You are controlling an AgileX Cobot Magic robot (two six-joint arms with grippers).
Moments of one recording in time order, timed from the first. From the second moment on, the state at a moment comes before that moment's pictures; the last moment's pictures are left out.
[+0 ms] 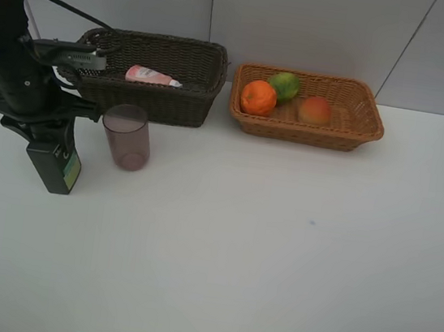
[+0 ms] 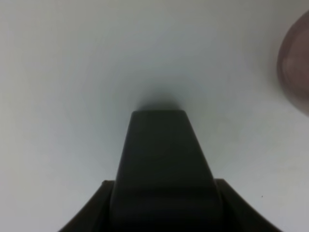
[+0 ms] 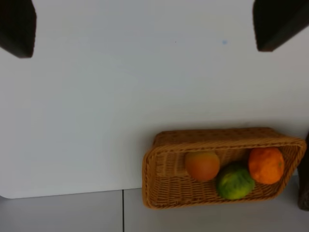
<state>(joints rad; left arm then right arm) -0.20 1.78 -1.00 0.02 0.69 -0.21 0.05 -0.01 -0.53 -0.08 1.06 0.09</state>
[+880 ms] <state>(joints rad) -0.23 1.72 -1.40 0.05 0.83 -0.19 0.05 -0.01 -0.53 -0.08 1.06 0.09</state>
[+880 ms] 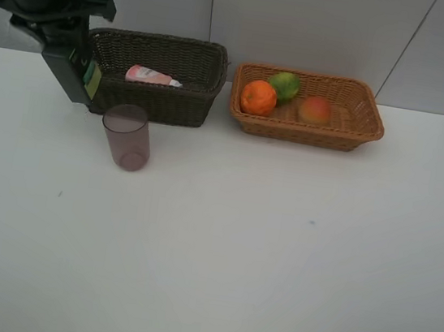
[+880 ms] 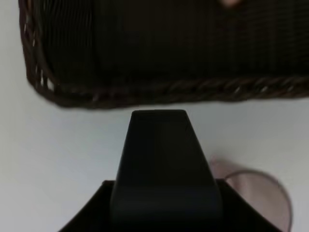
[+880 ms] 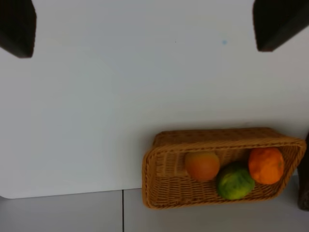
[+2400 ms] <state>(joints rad) -0.41 2.14 -1.55 0.04 0.27 -0.12 0.05 -0.01 -0.53 -0.08 1.06 0.09</state>
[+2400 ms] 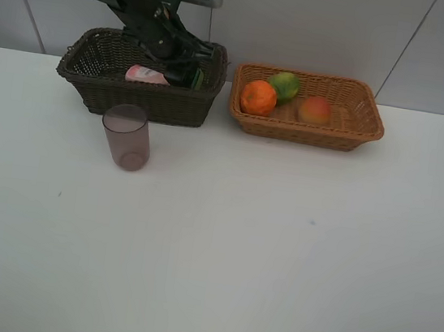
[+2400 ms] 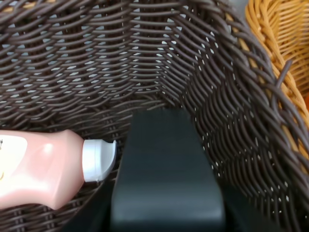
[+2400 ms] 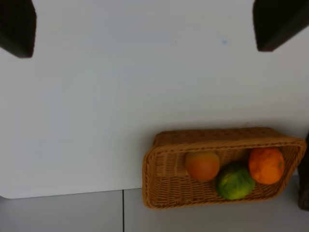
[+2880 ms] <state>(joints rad) -0.41 2.04 -1.56 0.04 0.38 -0.12 0.05 -0.01 -0.53 -0.08 1.06 0.09</state>
